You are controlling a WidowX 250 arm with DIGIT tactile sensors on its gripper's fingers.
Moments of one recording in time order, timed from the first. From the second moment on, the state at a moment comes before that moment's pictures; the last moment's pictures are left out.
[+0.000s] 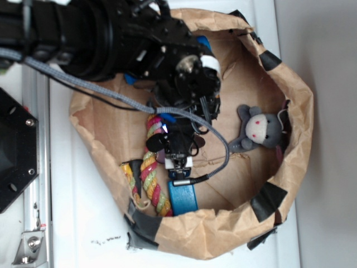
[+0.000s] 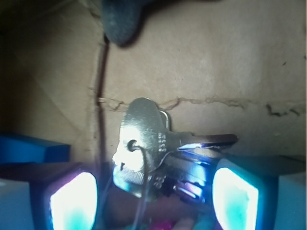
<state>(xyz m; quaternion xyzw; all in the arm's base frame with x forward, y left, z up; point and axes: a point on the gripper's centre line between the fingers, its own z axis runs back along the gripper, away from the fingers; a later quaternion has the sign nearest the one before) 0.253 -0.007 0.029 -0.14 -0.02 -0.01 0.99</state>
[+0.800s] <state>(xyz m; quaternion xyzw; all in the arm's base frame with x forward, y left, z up) 0.251 -0.011 0.025 -0.14 -0.01 0.00 0.99</state>
